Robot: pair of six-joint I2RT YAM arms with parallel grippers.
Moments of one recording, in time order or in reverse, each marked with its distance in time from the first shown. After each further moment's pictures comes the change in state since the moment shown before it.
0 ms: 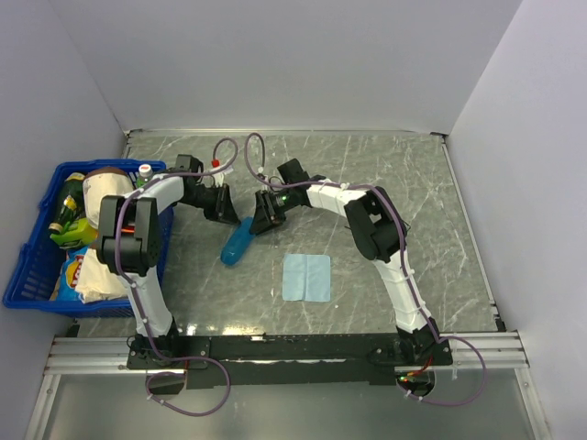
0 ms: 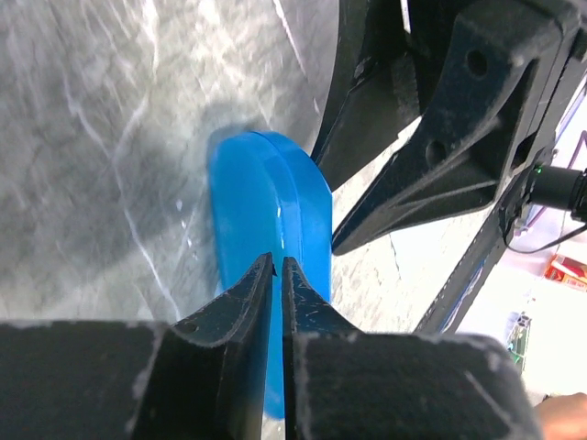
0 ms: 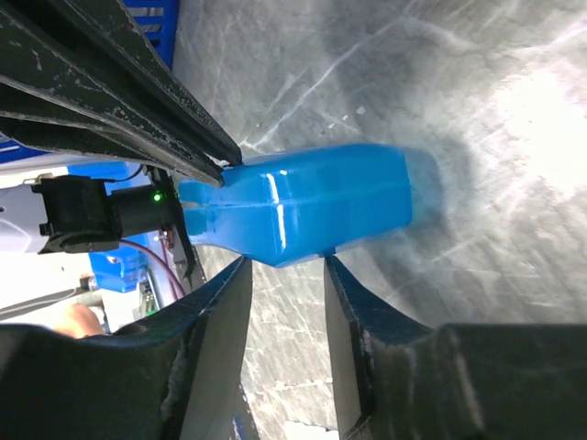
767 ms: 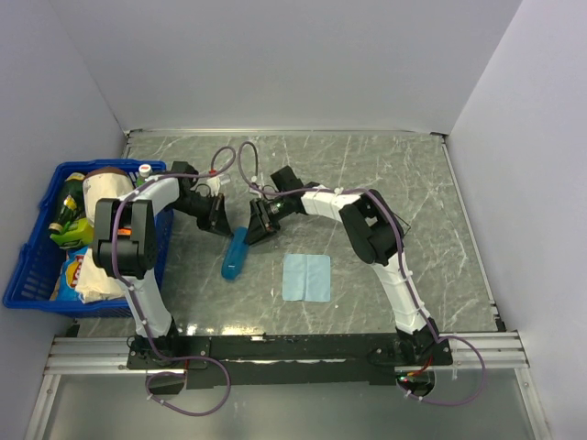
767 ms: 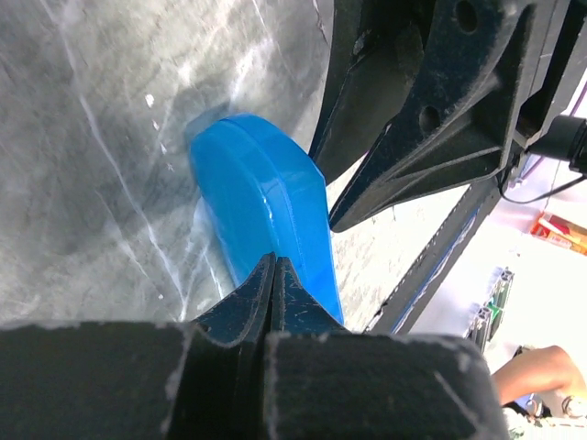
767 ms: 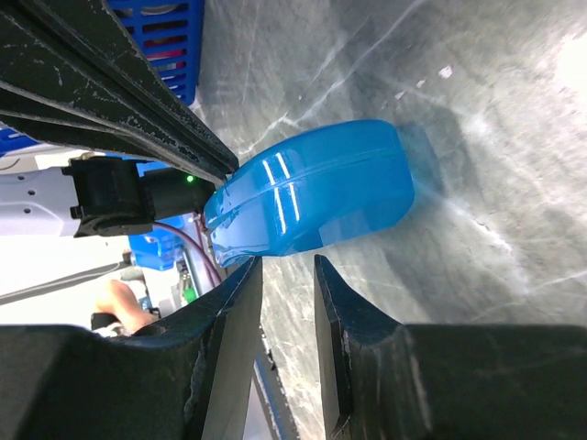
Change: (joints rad) left arm 0.025 -0.033 -0.025 -0.211 -0.014 0.126; right arm 0.052 -0.010 -0.051 0.048 -0.058 0.102
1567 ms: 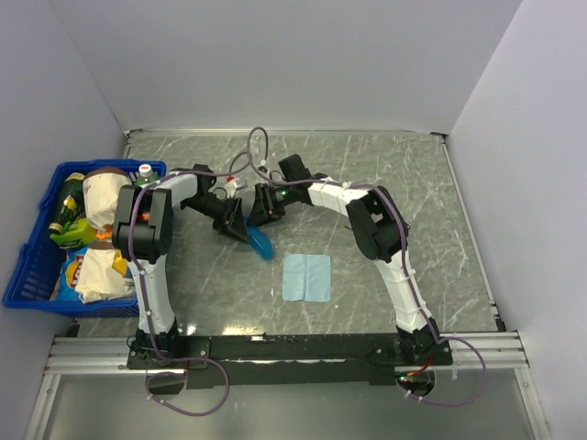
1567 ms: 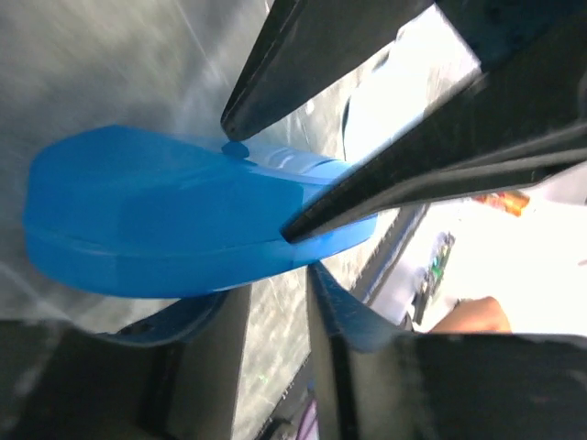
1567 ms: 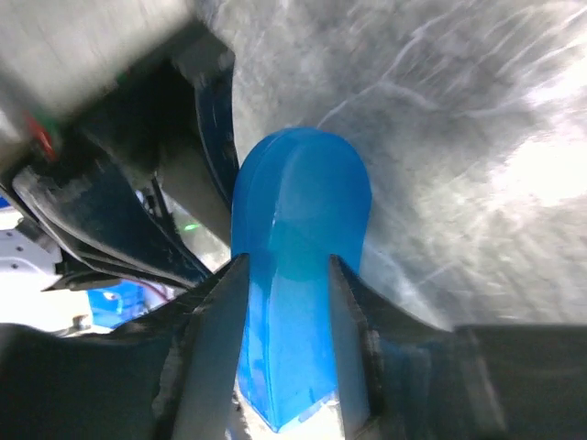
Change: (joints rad) left arm -0.079 0.182 0.122 -0.091 0.090 -0.019; right arm -0.055 0.000 0.056 0.025 0.113 -0.024
